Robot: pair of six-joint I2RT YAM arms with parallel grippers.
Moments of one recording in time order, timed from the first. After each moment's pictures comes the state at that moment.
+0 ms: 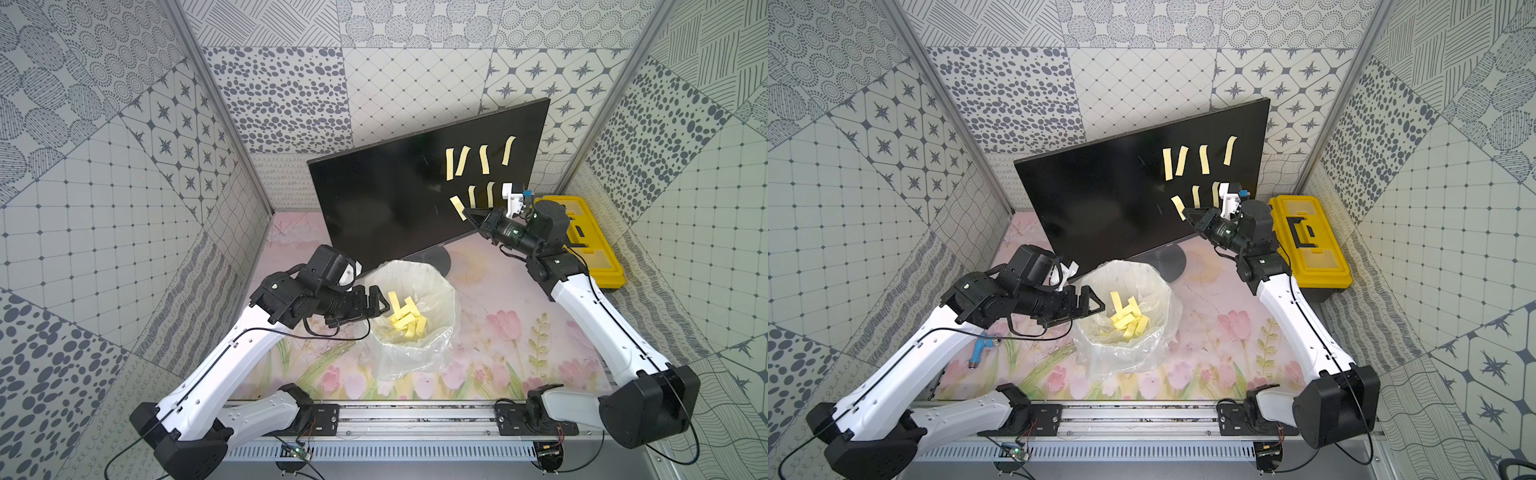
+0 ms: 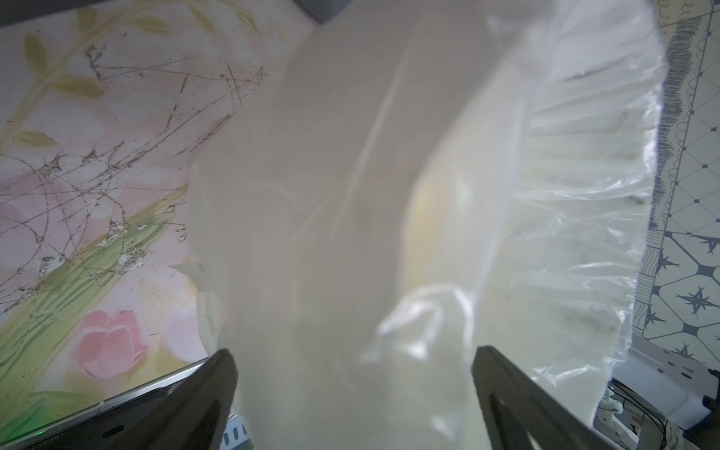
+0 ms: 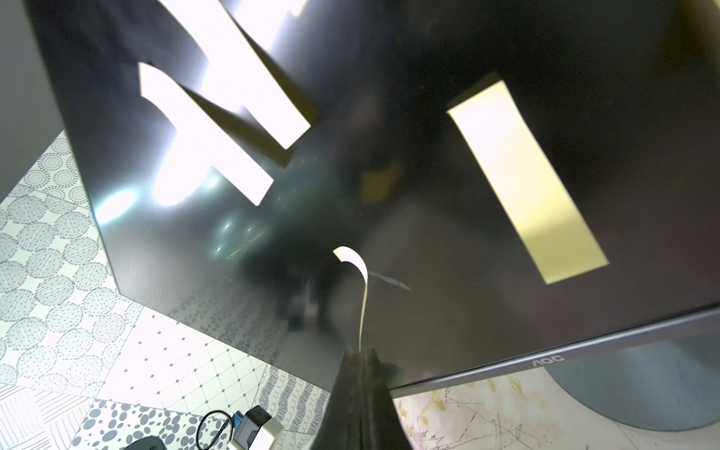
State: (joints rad) left arm -0.56 1.11 1.32 -1.19 0.33 -0.70; right arm 0.24 1.27 1.19 -0.02 -0.57 0.96
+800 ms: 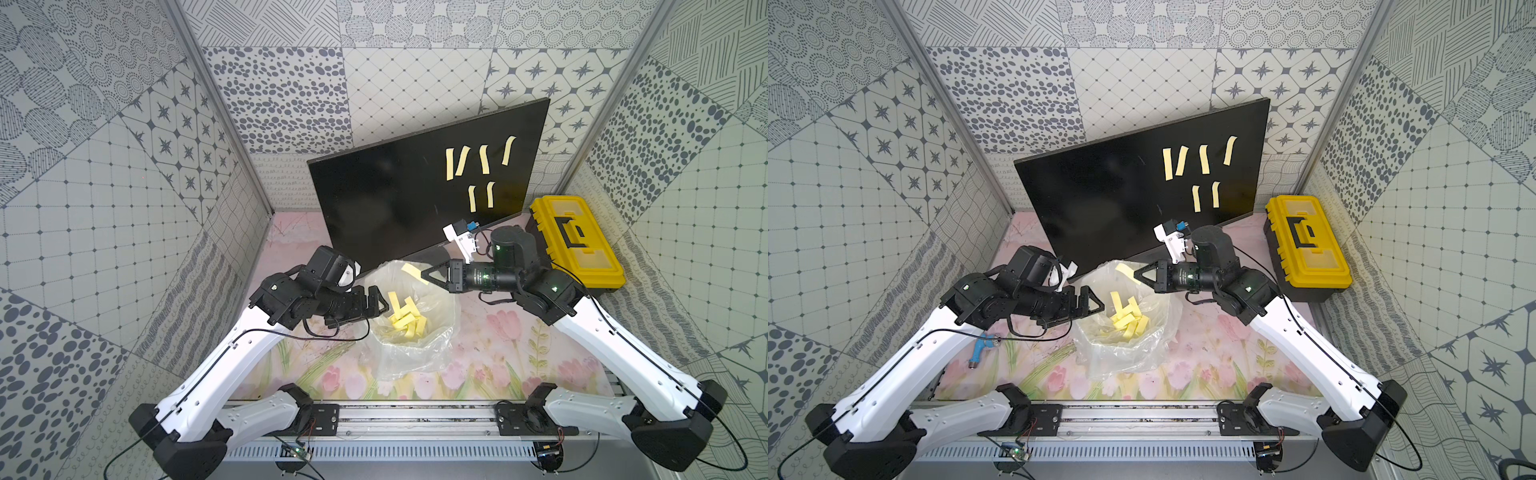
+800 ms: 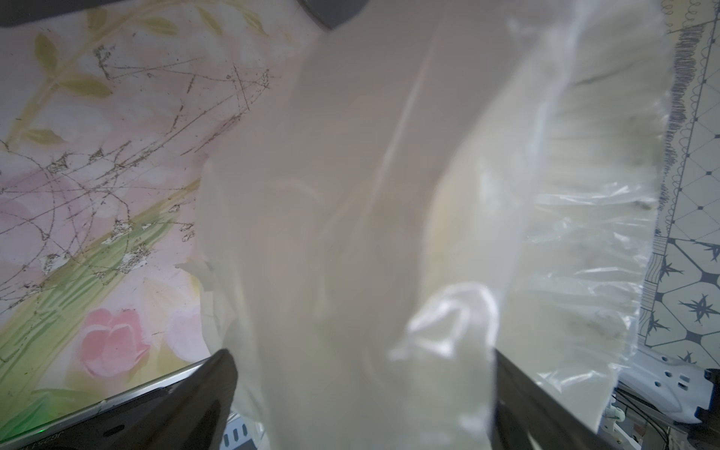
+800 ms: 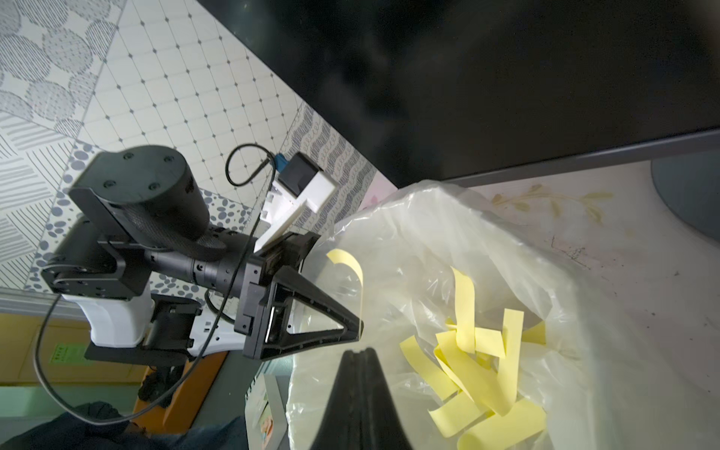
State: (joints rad) left arm -0.56 1.11 1.31 -1.18 0.32 -0.71; right arm 0.73 1.18 1.29 -0.55 -0.52 0.67
